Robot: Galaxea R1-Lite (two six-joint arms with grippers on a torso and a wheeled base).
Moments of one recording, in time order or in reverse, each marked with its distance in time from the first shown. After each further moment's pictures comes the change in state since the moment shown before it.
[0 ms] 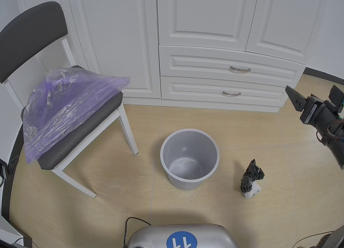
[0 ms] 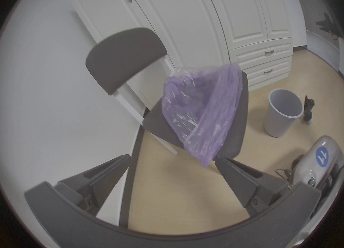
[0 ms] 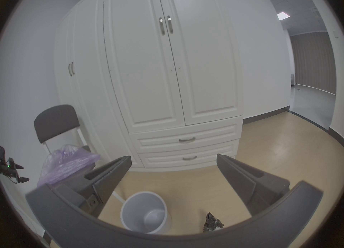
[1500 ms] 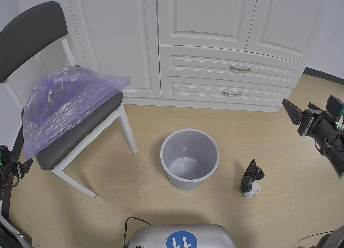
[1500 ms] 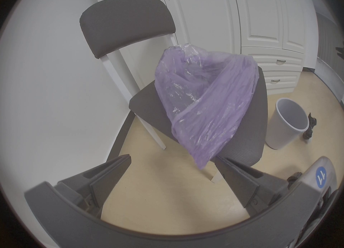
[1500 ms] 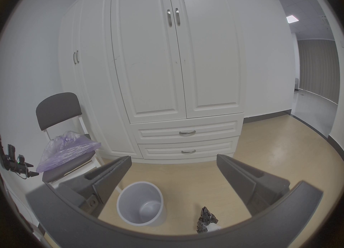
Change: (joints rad) left arm -0.135 0.413 0.058 -0.398 0.104 -0.197; right arm 0.024 -0.006 0.064 -0.007 0.000 -0.041
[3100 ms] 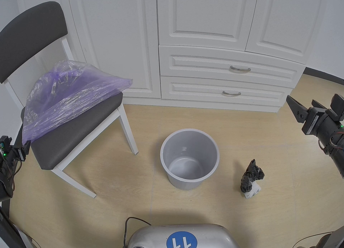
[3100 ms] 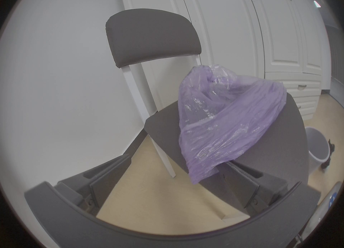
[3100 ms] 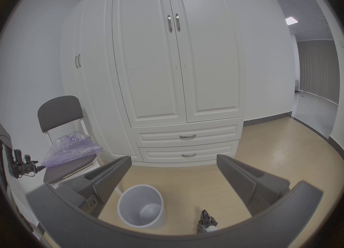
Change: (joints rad) left arm -0.063 0.313 -0.054 -0.560 0.121 -0.266; right arm 0.000 -0.036 0.003 0.000 0.004 -0.014
